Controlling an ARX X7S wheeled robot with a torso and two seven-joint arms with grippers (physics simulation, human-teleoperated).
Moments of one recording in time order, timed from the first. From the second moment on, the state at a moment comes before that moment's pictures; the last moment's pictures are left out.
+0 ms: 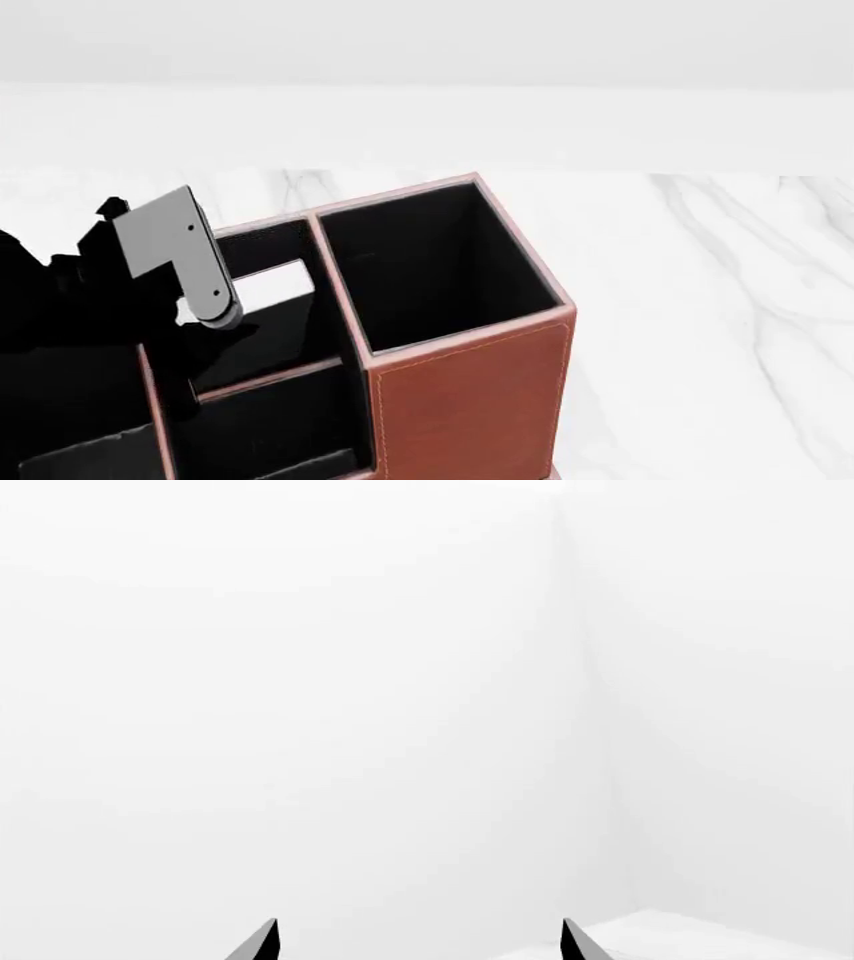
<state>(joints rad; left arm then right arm) -1.27 -0.52 1.12 -0.40 -0.45 -0.59 0.62 -0.55 0.35 -0.02 -0.69 0.10 -0.37 0.68</state>
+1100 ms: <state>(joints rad) -1.25 -0.72 0.98 0.00 -0.60 -0.63 0.57 -0.52 0.37 -0.03 -0.69 0.11 -0.36 0.68</state>
